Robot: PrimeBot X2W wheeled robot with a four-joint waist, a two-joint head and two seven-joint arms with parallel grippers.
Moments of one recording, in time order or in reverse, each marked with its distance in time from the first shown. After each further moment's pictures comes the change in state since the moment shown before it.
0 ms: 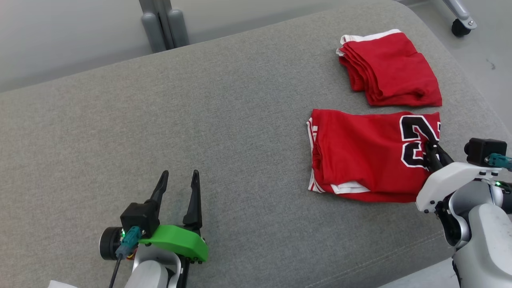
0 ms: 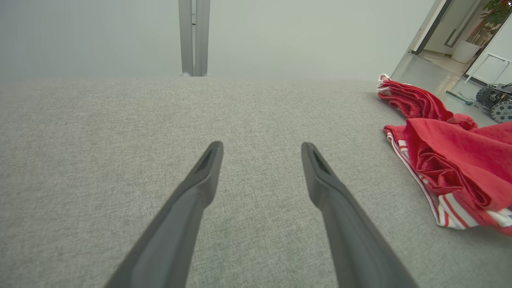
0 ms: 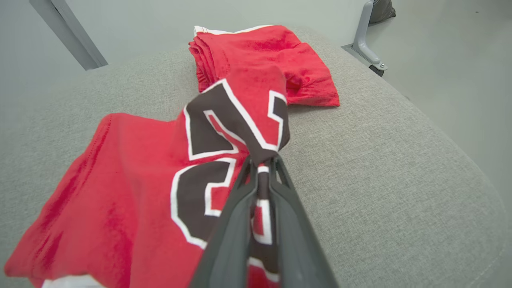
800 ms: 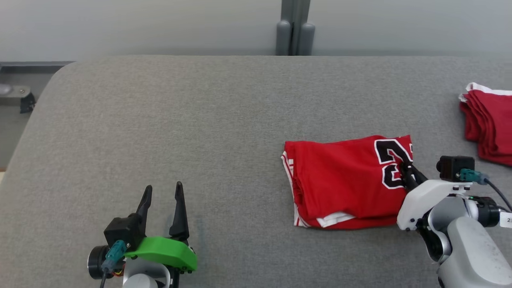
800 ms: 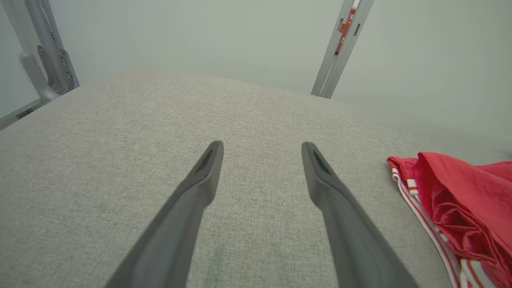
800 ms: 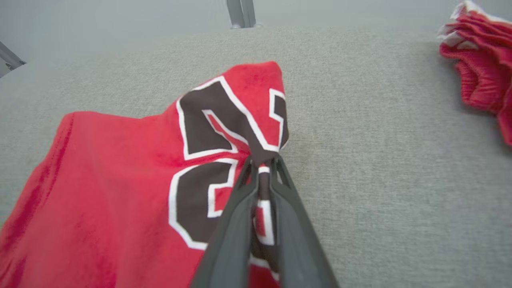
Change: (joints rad) left arm 0.064 0.003 0.056 -0.022 -0.035 0.021 0.000; right arm 0.018 0.014 0.106 0.097 0.026 0.000 -0.026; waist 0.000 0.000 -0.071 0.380
